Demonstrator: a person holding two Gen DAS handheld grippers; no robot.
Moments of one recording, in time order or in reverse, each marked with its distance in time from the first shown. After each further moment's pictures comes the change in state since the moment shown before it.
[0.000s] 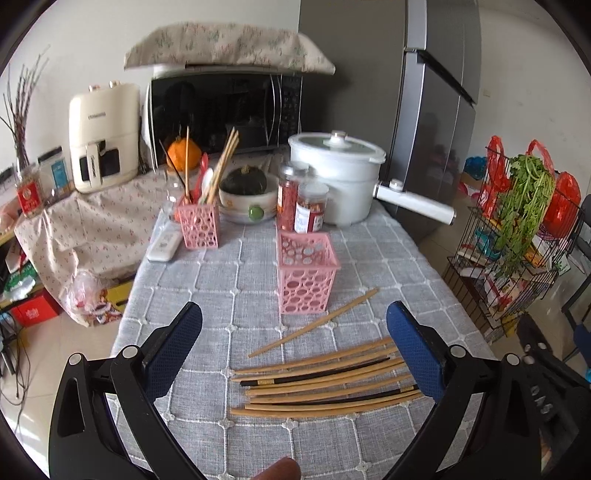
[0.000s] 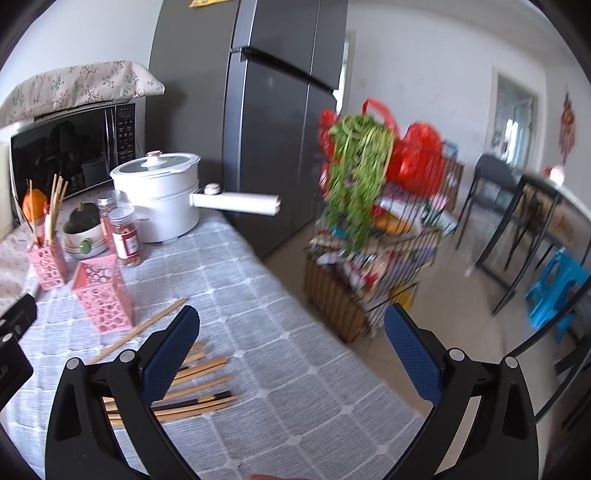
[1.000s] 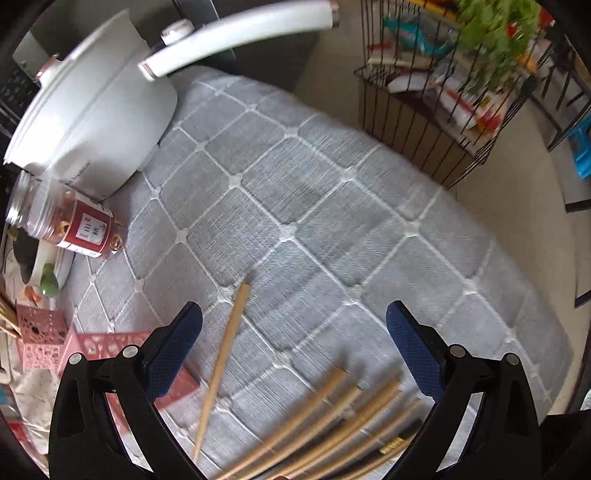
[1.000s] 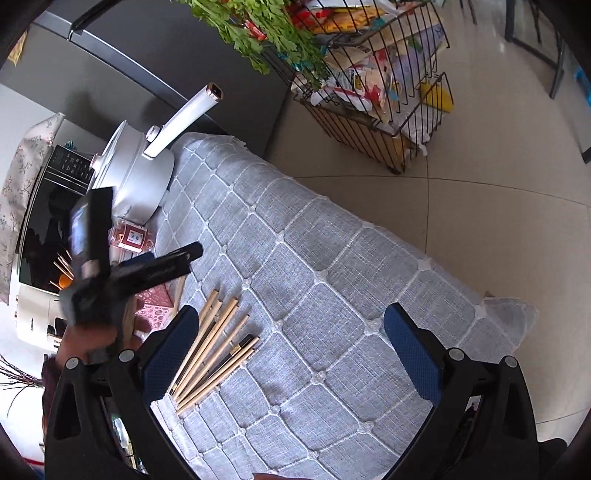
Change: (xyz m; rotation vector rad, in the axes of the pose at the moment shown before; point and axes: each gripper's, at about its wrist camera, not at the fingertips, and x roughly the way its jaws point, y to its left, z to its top) left arm 0.242 -0.184 0.022 0.704 0.616 -0.194; right arm 0.100 -0.120 -0.012 0.548 0.608 0.300
